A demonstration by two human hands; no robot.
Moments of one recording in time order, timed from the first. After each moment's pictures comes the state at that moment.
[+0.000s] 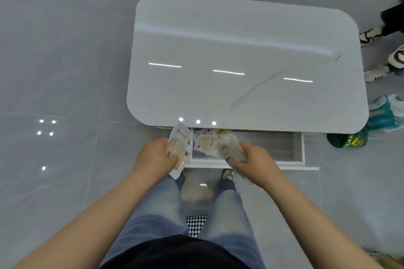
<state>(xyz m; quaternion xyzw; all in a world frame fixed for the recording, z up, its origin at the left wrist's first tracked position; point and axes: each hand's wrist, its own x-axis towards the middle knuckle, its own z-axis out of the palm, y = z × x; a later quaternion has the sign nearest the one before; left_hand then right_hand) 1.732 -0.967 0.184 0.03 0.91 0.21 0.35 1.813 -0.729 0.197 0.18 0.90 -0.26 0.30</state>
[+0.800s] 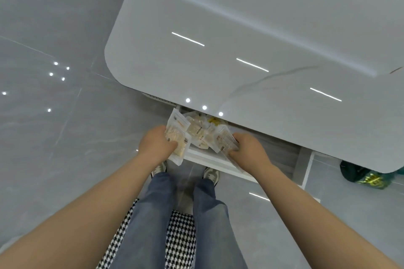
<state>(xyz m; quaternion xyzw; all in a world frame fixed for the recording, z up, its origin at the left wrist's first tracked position) 1.784 -0.855 0.012 -0.18 0.88 0.25 0.37 1.802 -0.619 0.005 0.08 0.89 -0.25 0.38</state>
